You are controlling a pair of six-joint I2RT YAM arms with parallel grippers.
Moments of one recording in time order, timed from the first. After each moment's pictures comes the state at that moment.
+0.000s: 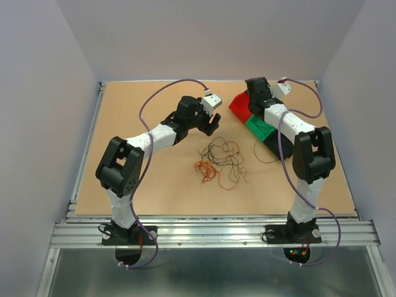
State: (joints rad) left arm -0.58 1.83 1.25 0.15 0.27 0.17; right arm 0.31 1.96 1.55 -0.27 0.76 1.09
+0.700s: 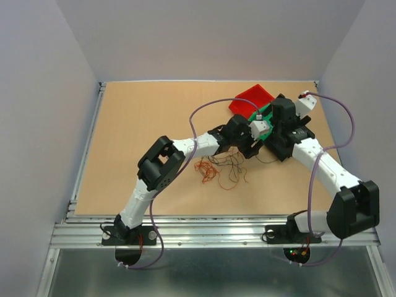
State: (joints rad) left arm -0.89 2.19 1.62 0.03 0.31 0.13; right arm 0.31 1.35 1.05 -0.23 0.71 0.75
